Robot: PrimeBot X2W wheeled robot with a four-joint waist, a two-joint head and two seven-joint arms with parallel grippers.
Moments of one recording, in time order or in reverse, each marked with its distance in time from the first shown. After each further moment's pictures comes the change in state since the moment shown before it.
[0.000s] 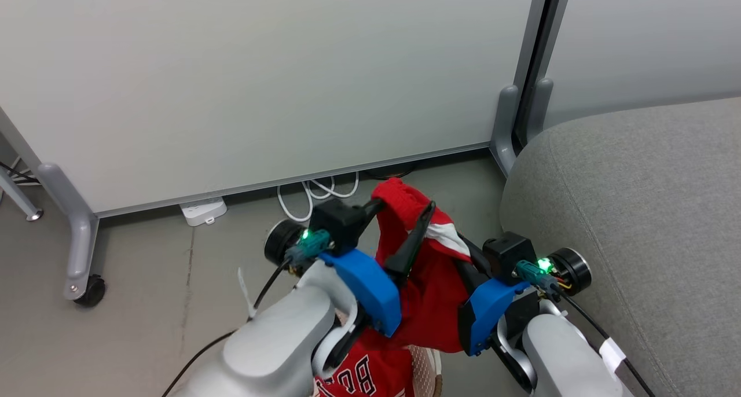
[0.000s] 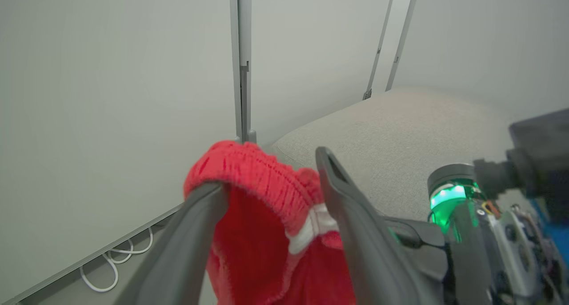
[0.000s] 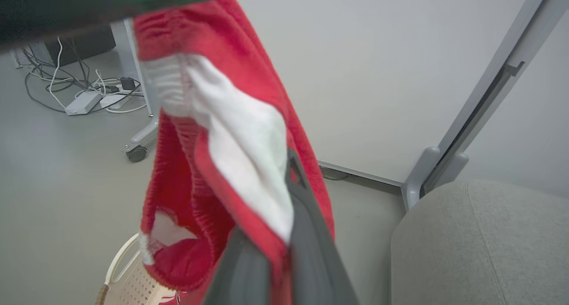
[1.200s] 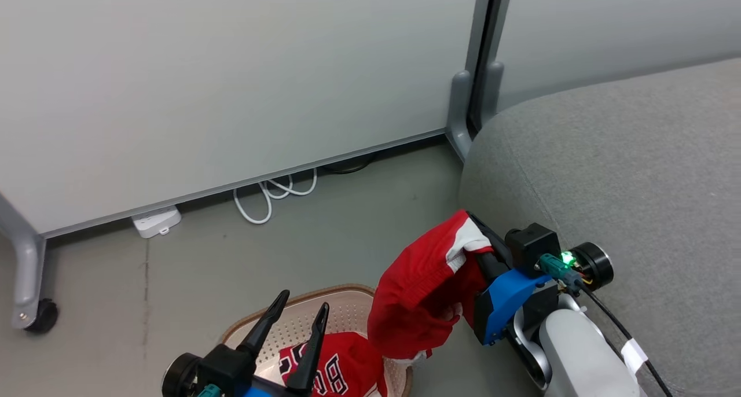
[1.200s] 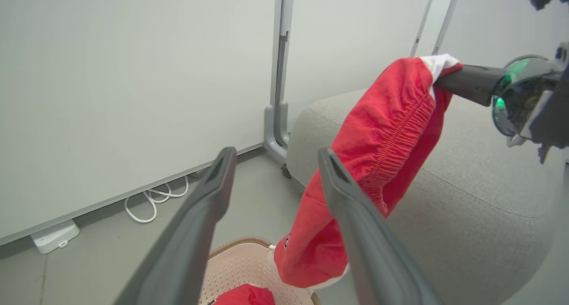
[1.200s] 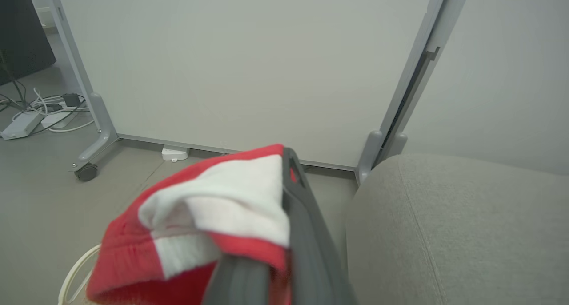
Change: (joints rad) left arm 0.714 0.016 0.712 -0.352 0.628 -0.182 0.000; right arm 0.031 -0.001 -0.092 -0.080 -0.032 0.000 0.012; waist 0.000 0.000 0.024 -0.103
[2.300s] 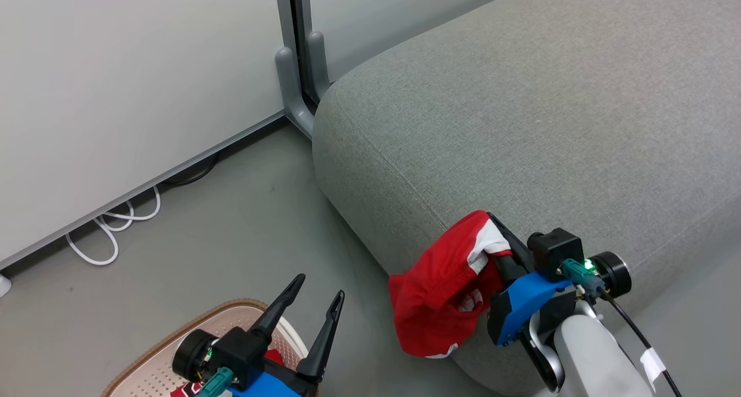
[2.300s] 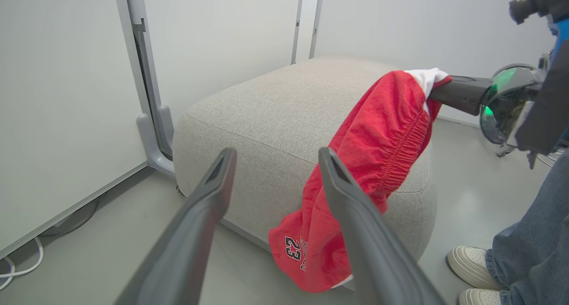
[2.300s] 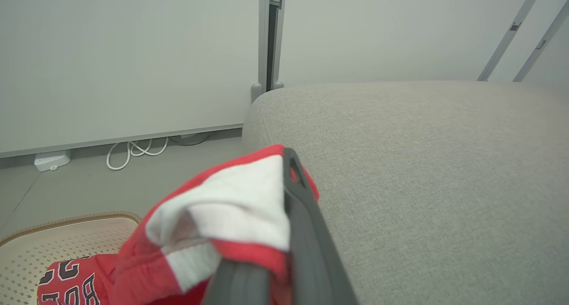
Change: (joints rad) left arm -0.070 0.019 -0.058 0.014 0.009 -0.011 0.000; right arm 0.034 0.000 -0.074 -0.015 -0.010 0.000 -0.022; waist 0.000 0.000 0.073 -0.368
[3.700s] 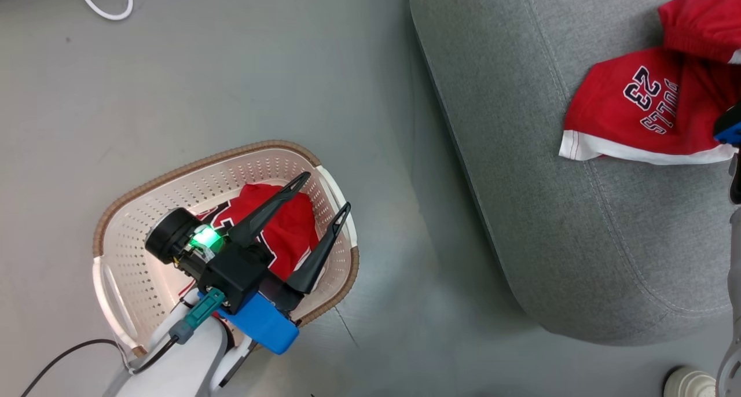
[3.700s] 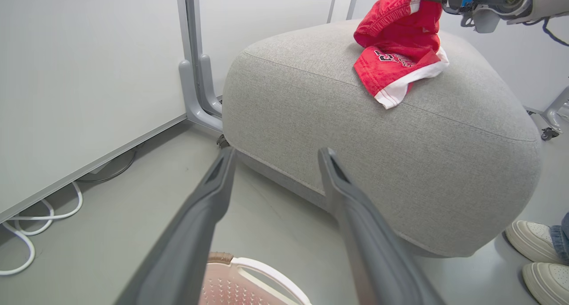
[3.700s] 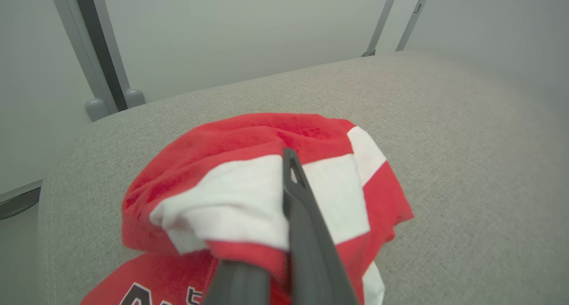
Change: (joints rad) left arm -0.317 0.190 -0.166 -0.095 0.024 0.000 0.000; right arm -0.615 -0.205 -0.769 0.473 -0.142 0.000 -0.140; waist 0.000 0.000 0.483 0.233
